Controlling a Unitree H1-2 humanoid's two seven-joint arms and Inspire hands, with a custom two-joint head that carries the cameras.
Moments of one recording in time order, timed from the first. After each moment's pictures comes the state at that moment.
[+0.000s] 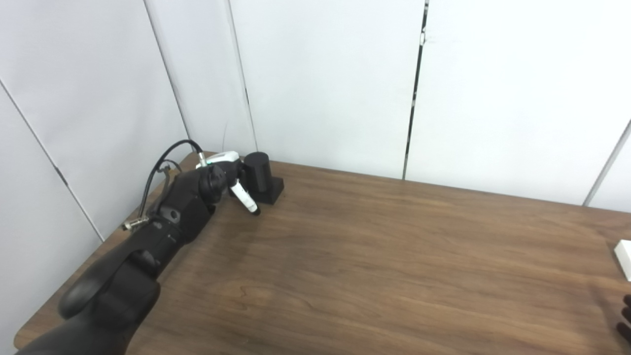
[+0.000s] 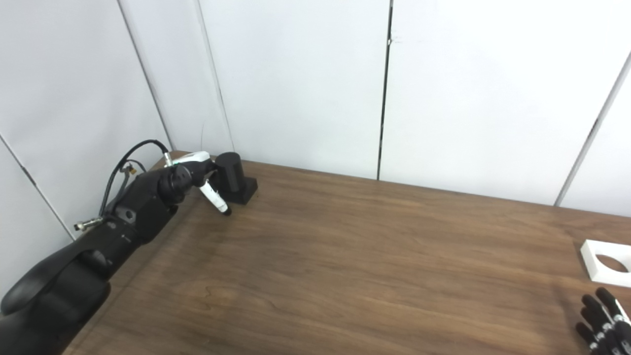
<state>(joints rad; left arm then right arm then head) -0.83 0.62 -0.40 0.74 0.59 0.37 -0.36 0.07 -0.38 -0.24 -0.14 0.39 0.13 0.31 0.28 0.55</state>
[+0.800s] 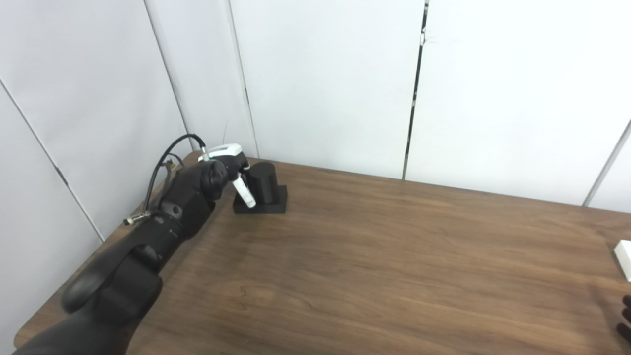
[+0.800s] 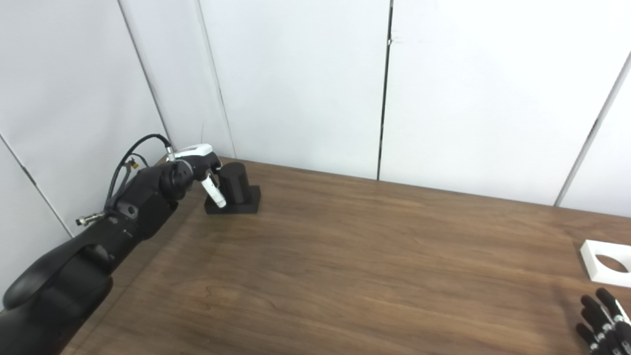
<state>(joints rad) -0.85 0.62 -0.38 0.76 0.61 0.34 -0.33 0.07 -0.39 -0.24 -0.14 0.39 0.14 0.31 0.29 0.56</state>
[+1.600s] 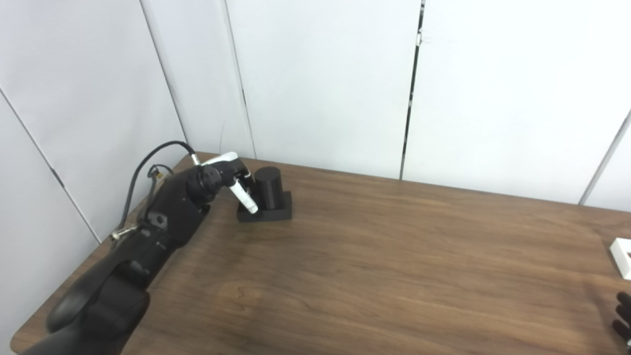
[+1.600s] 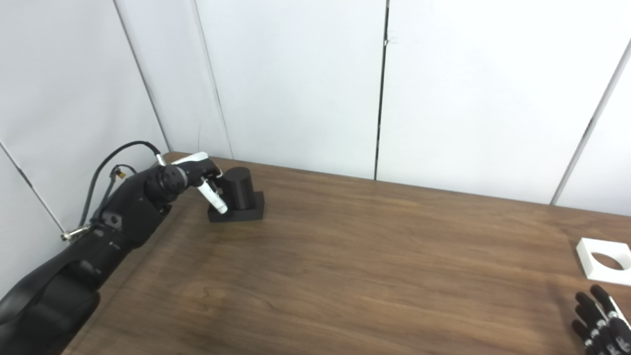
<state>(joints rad) -0.75 0.64 -0.29 0.57 0.50 0.44 -0.44 0.06 -0.38 -0.23 -0.13 0.40 0.15 0.30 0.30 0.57</state>
